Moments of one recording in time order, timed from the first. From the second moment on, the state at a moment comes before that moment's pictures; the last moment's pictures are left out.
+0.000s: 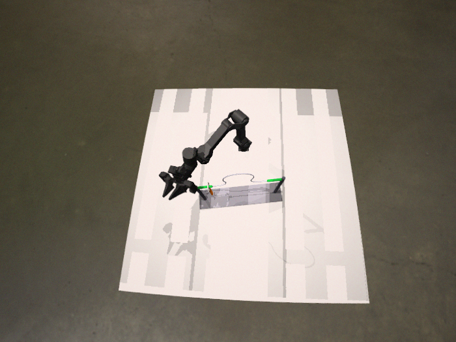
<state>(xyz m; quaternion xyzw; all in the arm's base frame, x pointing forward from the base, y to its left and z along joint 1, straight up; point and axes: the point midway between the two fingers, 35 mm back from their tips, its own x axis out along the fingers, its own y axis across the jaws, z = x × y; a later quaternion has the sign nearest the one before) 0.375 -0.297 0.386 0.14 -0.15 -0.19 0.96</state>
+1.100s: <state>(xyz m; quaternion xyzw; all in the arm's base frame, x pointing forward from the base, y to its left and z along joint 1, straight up) 0.234 -0.208 0.108 -0.04 0.00 0.05 1.00</state>
